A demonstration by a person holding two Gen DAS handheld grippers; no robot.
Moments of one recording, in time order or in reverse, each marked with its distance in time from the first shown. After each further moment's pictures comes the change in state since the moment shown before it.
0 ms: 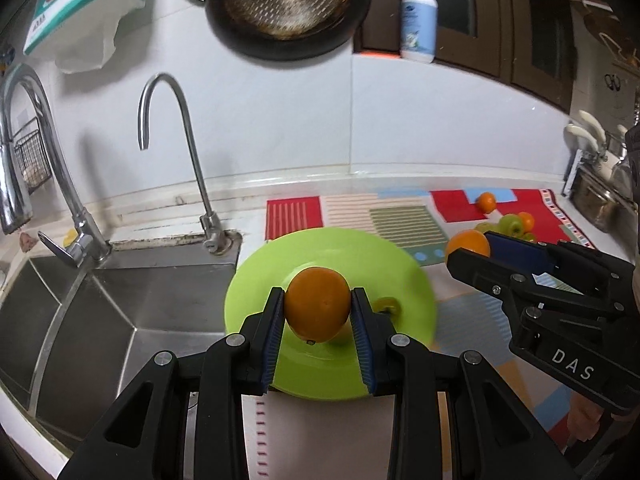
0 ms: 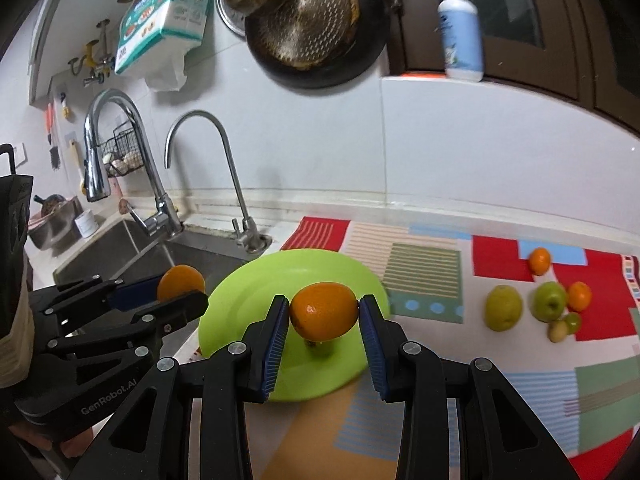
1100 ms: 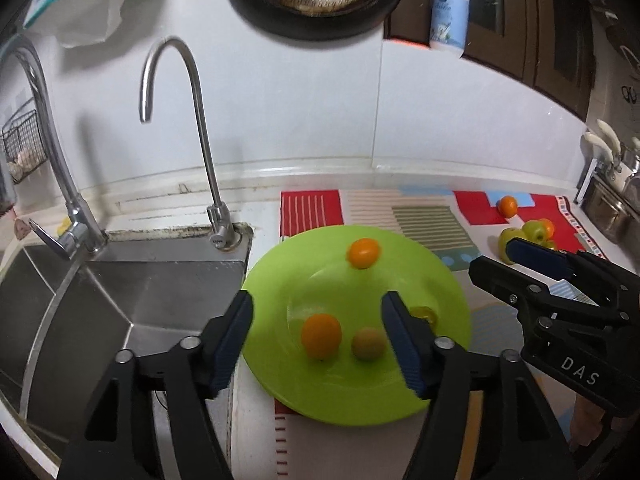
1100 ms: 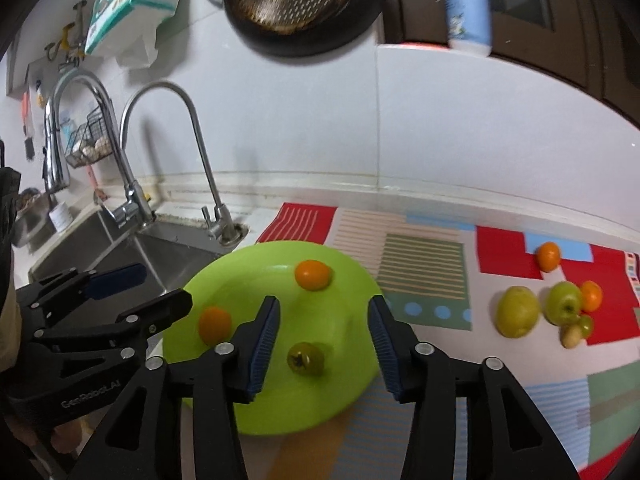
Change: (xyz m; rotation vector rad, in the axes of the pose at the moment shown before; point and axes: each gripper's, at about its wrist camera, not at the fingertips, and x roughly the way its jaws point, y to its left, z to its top) left arm 0.024 0.022 0.003 -0.038 0.009 -0.004; right arm 0.040 -0.001 0.002 0.009 0.043 -0.079
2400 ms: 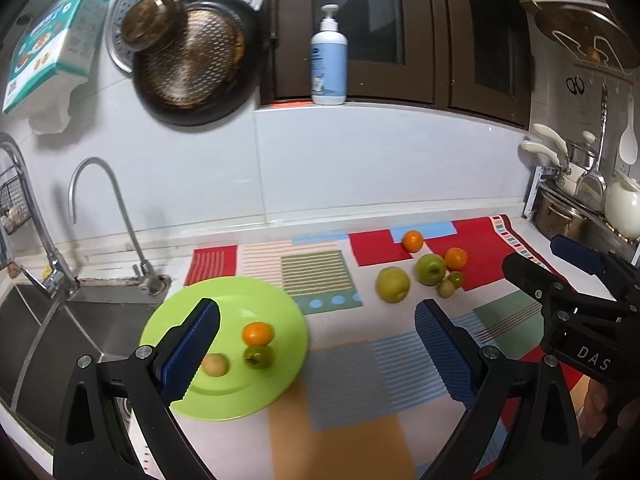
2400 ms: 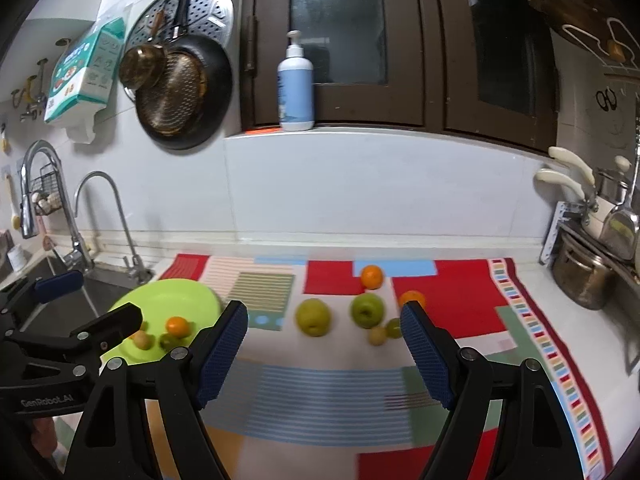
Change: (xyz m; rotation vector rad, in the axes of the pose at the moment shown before) left arm -0.061 -0.159 0.018 0.074 -0.149 -0.050; right arm -0.149 -0.128 -0.021 0.061 -0.186 -0.261
